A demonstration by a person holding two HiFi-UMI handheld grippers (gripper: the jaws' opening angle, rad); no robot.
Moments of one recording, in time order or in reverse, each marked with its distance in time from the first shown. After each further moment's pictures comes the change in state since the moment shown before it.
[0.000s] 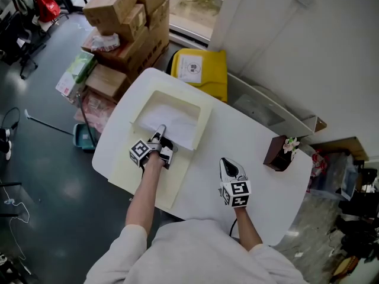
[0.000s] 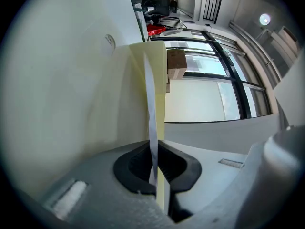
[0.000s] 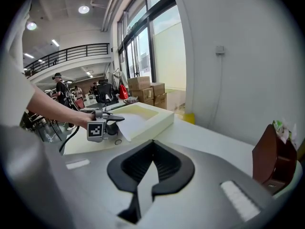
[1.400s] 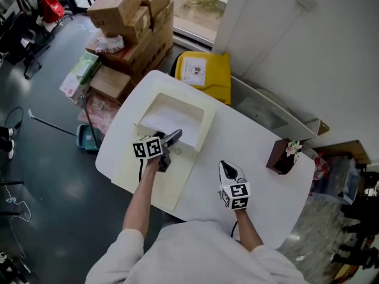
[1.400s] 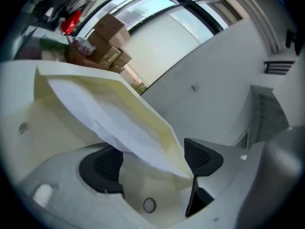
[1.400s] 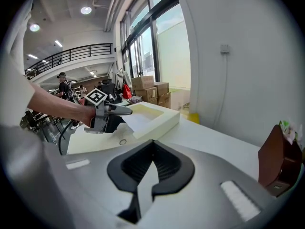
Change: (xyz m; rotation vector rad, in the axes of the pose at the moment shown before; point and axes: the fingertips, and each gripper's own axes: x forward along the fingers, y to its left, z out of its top) left arm 0.007 -0.031 -0.039 0.800 0.469 0.094; right arm 0.007 0.013 -0.001 -0.016 0.006 0.042
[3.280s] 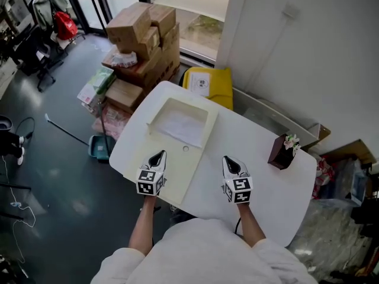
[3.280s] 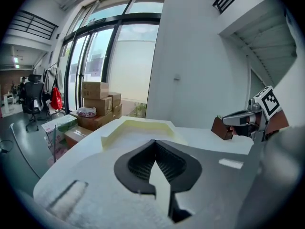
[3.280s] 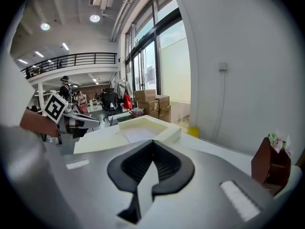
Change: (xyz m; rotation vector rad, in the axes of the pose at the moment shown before) left arm -0.166 -0.062 -0.028 0.613 -0.109 0.302; right arm -0.045 0.026 0.030 -0.038 -0.149 -0.021
